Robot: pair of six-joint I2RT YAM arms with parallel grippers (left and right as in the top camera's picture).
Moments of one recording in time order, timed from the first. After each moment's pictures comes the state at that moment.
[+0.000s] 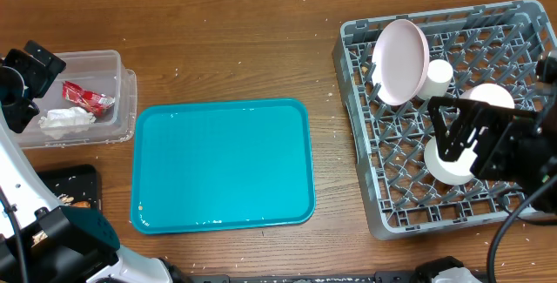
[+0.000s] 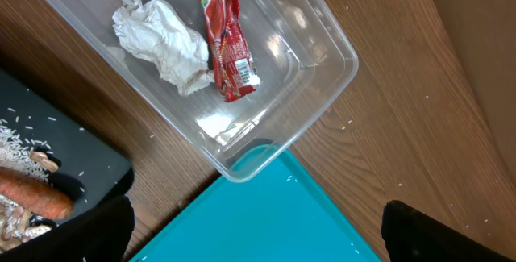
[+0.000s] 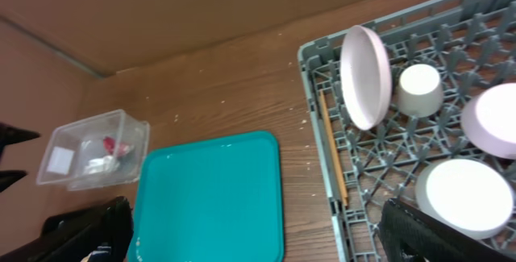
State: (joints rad) left arm 0.60 1.78 1.96 -1.33 0.19 -0.43; right arm 0.28 1.23 2.24 -1.64 -0.07 0.47
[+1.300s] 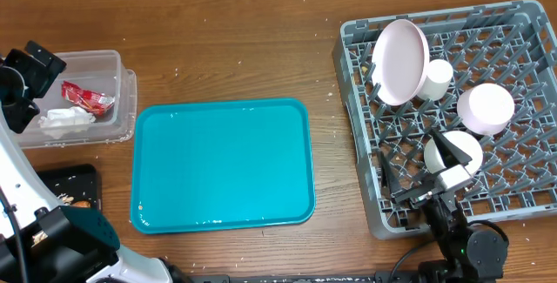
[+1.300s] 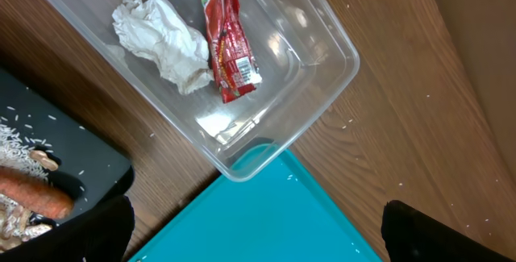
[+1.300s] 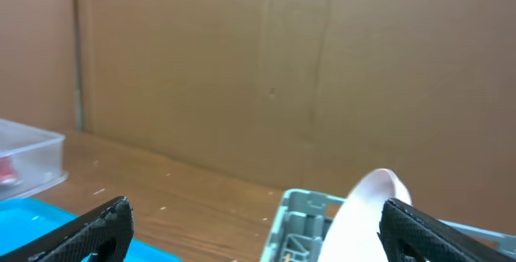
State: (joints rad) left arm 0.60 1.78 1.96 -1.33 0.20 -0.43; right arm 0.12 0.09 0.10 0.22 -0.28 -0.03
